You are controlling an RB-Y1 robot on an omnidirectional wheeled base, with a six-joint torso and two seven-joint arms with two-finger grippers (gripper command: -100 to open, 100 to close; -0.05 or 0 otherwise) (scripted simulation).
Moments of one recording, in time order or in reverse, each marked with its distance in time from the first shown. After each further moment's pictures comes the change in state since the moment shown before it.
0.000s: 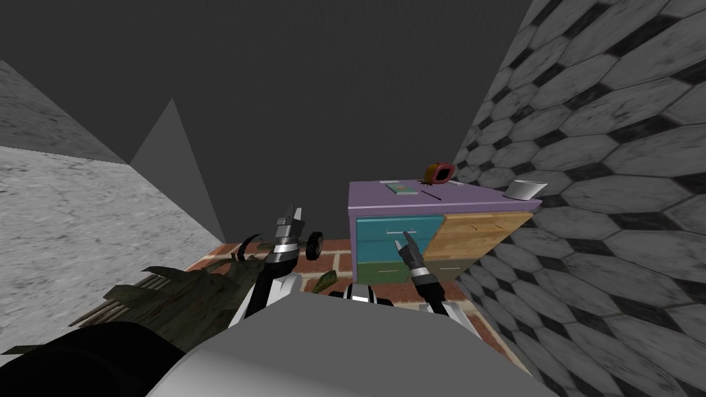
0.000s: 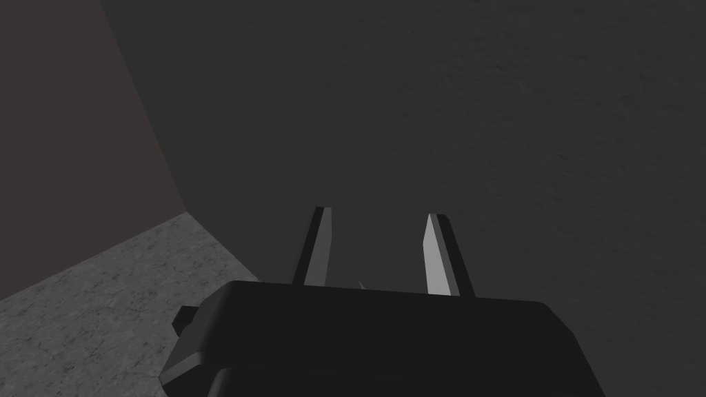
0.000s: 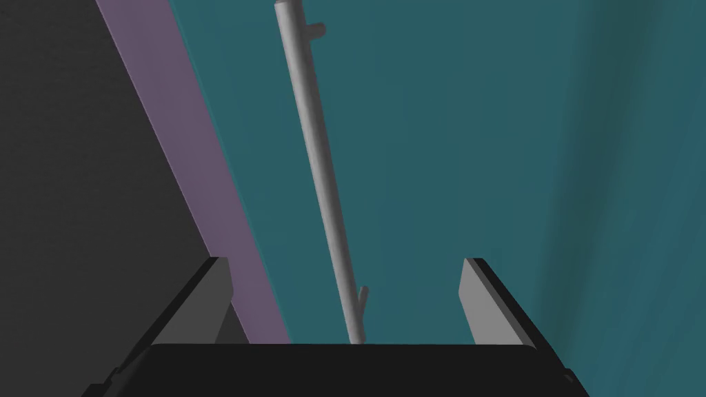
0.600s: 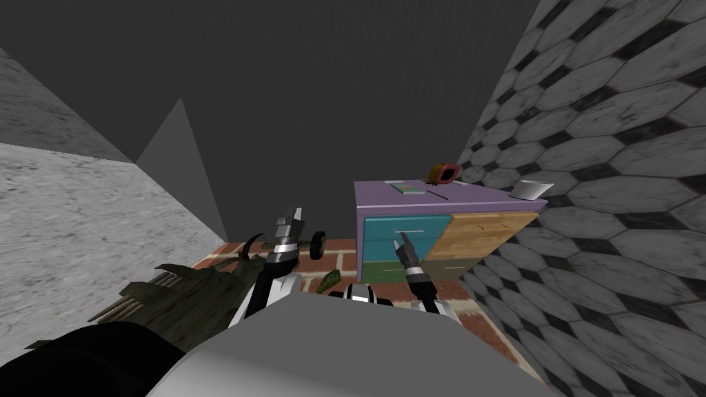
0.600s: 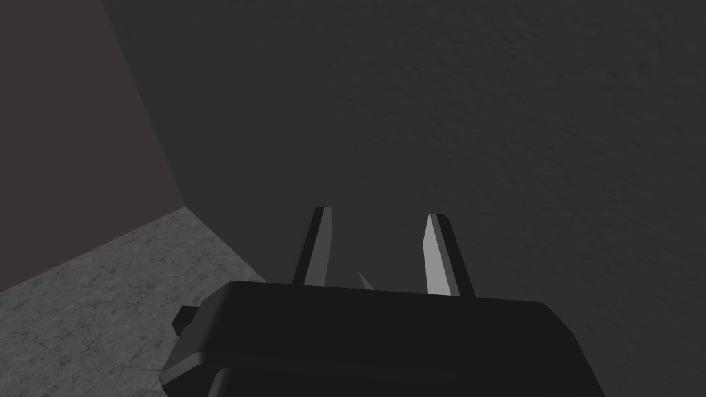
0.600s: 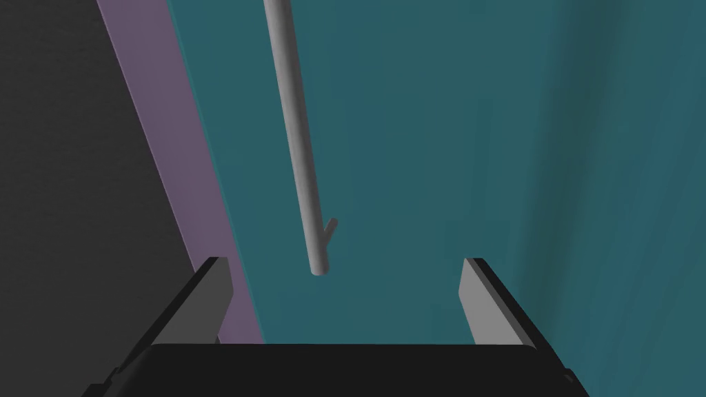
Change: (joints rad) left arm 0.000 0.000 0.000 0.000 0.000 0.000 0.000; right arm -0.008 0.098 -0.003 0.036 0.002 0.014 0.133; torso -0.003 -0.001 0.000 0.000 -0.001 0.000
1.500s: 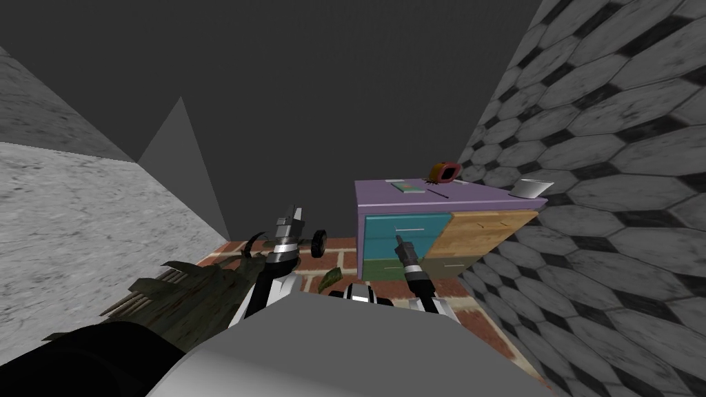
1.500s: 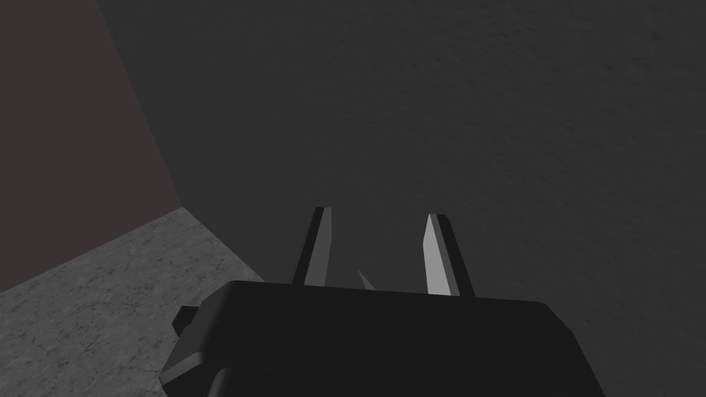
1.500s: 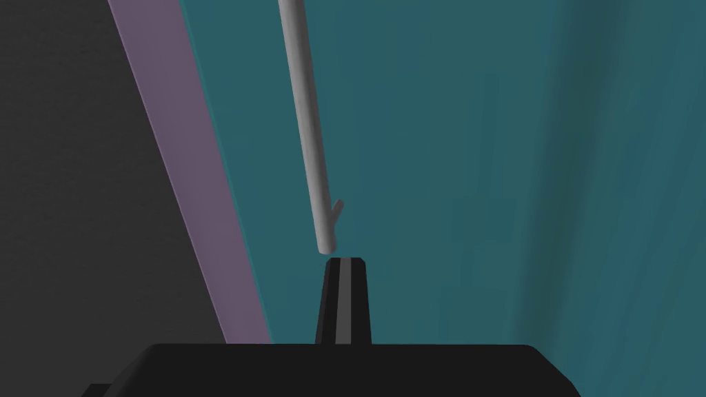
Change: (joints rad) left arm 0.000 0.000 0.000 0.000 0.000 0.000 0.000; right arm -0.003 0.018 0.008 -0.025 0.002 0.031 0.008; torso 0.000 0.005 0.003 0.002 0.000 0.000
